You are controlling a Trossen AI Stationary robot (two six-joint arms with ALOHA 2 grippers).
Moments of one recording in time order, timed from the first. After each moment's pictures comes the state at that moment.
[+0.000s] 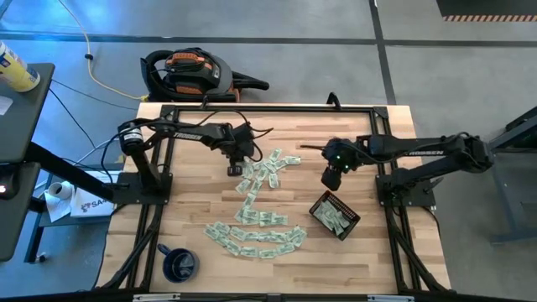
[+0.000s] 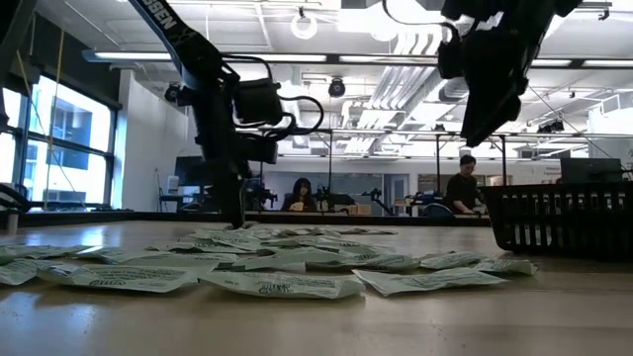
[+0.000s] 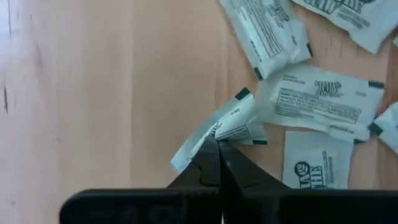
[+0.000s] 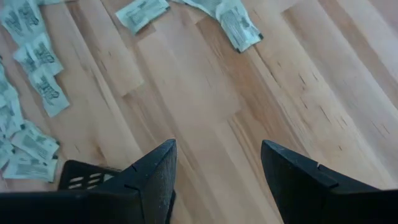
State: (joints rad) left arm 0.39 1.75 0.98 -0.47 0.03 0.36; right arm -0.12 1.18 0.87 -0.77 0.05 0.44
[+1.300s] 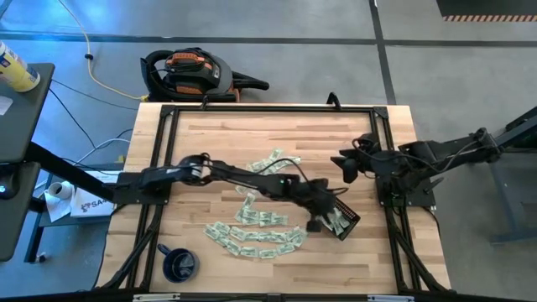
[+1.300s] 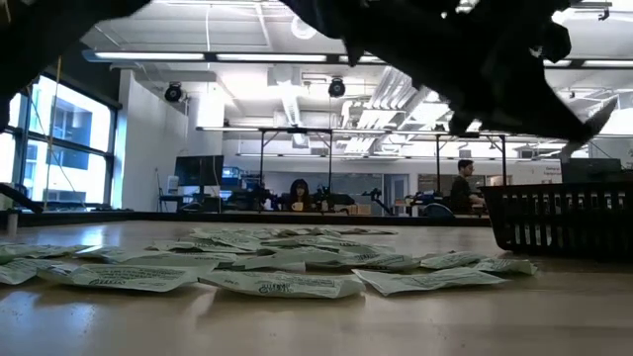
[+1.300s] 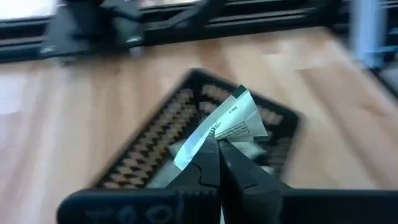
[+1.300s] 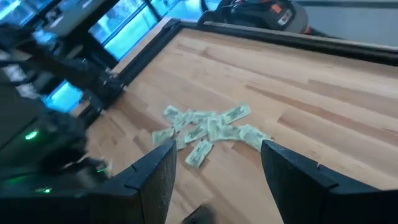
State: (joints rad) left arm -0.12 2.40 2.01 -0.17 0.06 0.05; right arm 0.26 0.81 0.87 -0.69 0.61 0.97
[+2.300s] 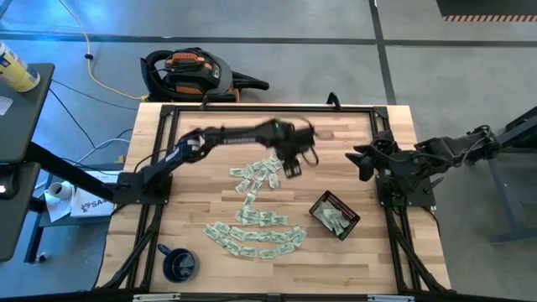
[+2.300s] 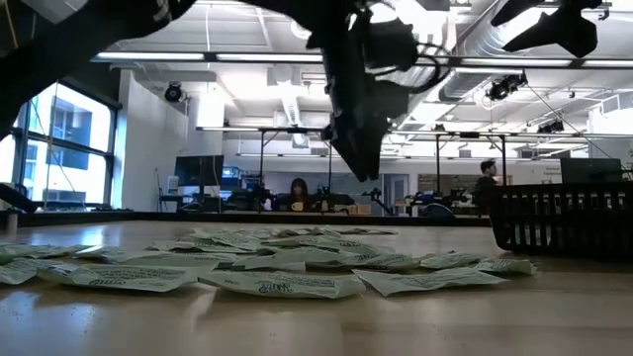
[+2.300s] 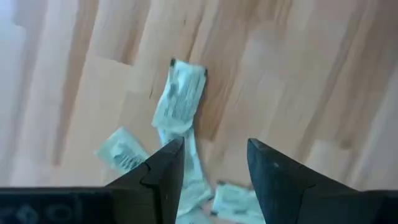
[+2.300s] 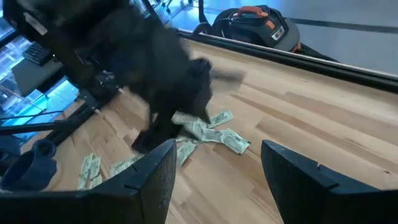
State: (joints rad) left arm 0.18 2.35 2.22 -1.13 -0.04 -0.12; right arm 0.34 0.67 0.87 -0.87 0.73 0.99
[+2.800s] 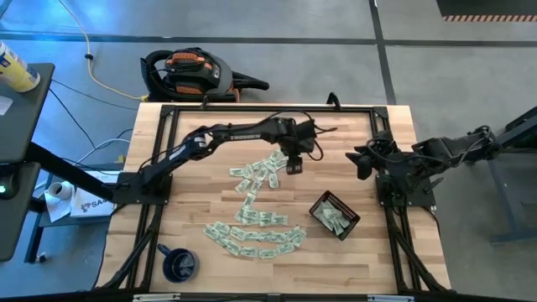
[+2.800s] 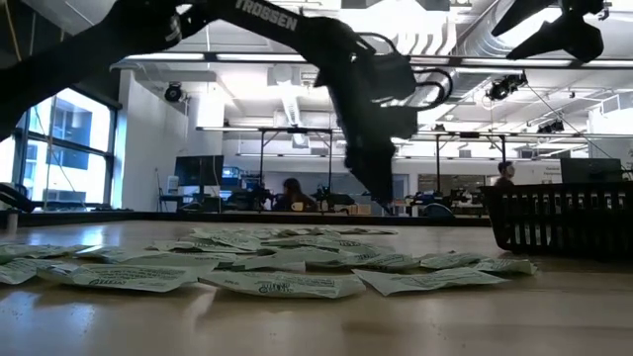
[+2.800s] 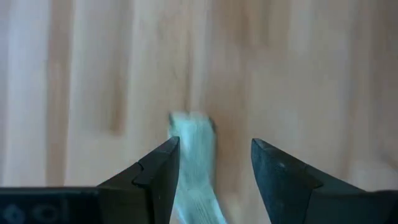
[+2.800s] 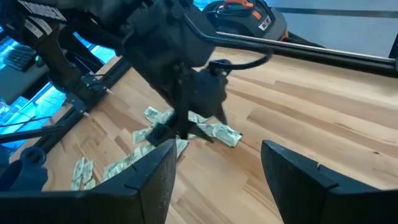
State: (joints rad) left arm 0.24 2.44 2.23 -0.95 0.08 0.17; right arm 0.33 0.69 0.87 -0.91 0.73 1.08
